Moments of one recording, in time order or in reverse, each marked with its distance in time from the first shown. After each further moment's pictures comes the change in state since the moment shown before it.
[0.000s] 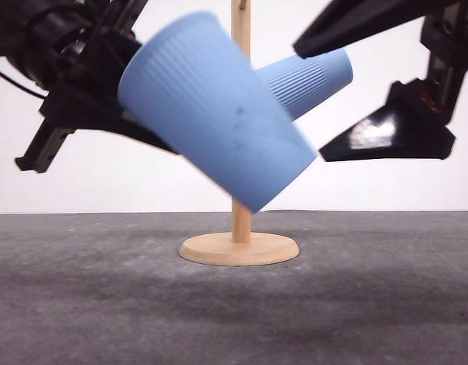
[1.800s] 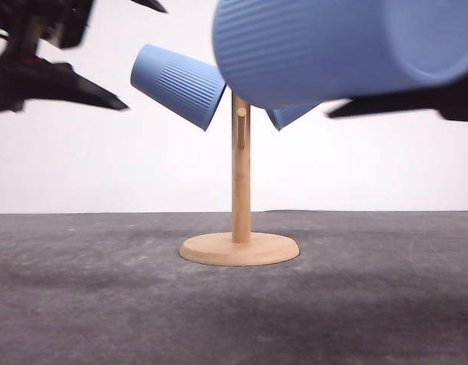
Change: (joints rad) left_arx 0.180 -0.204 0.002 -0.093 0.123 0.234; right_arx 0.056 -0.046 0.000 0.020 -0.169 0.851
